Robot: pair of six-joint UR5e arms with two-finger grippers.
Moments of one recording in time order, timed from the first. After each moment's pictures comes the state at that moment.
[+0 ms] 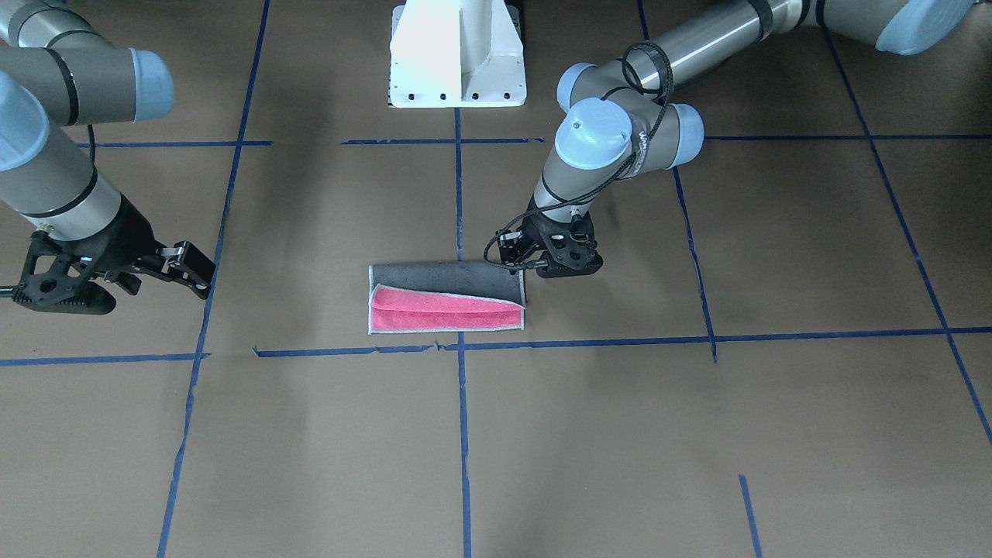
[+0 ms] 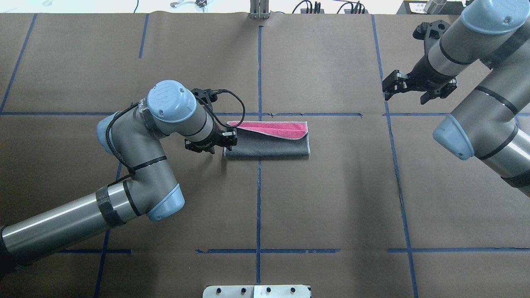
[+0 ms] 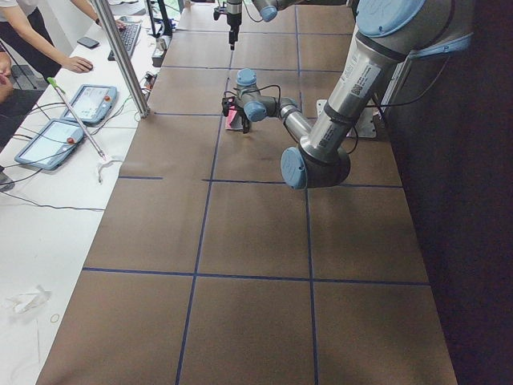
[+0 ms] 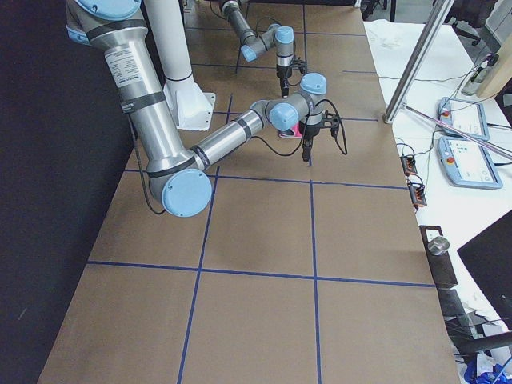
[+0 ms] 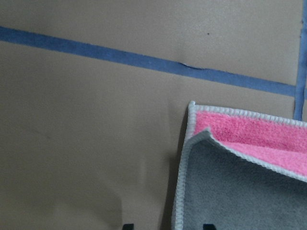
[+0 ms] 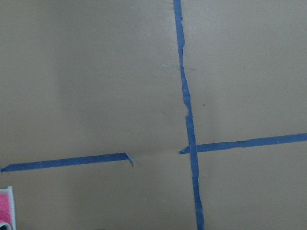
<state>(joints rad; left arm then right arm) -0.58 -2.23 -1.46 -1.94 -1.96 -1.37 0.98 -1.21 1.75 -1.54 2.14 0.91</state>
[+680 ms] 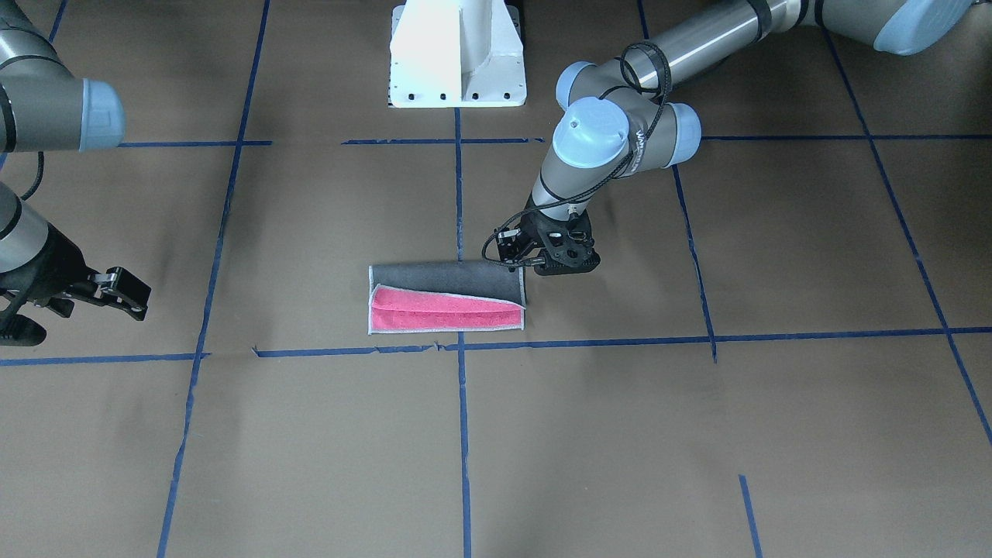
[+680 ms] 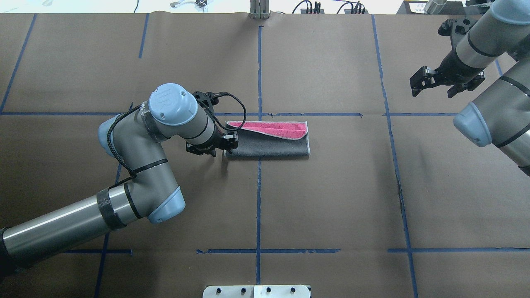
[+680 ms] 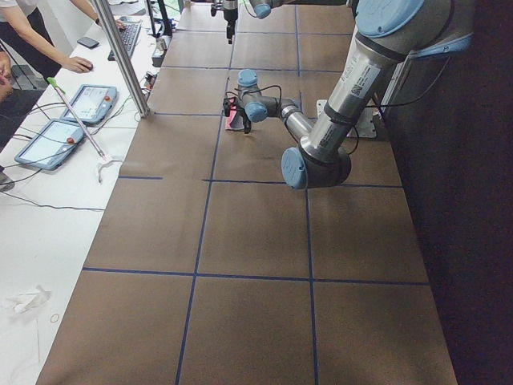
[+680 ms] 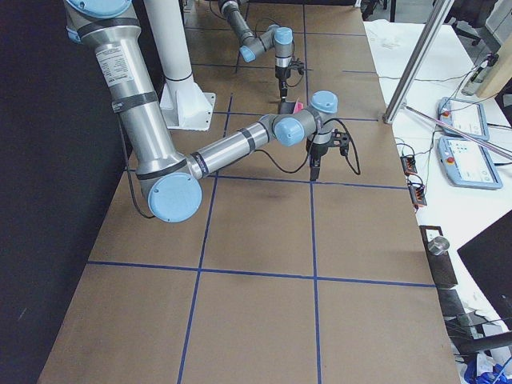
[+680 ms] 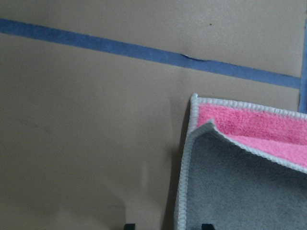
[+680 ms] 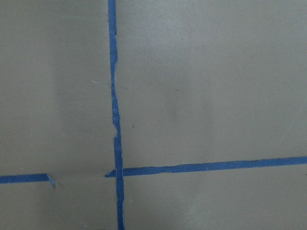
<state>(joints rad) -0.57 -2.23 -1.46 -1.94 -1.96 -1.37 1.05 -1.24 1.68 -1.54 2.16 0.76</state>
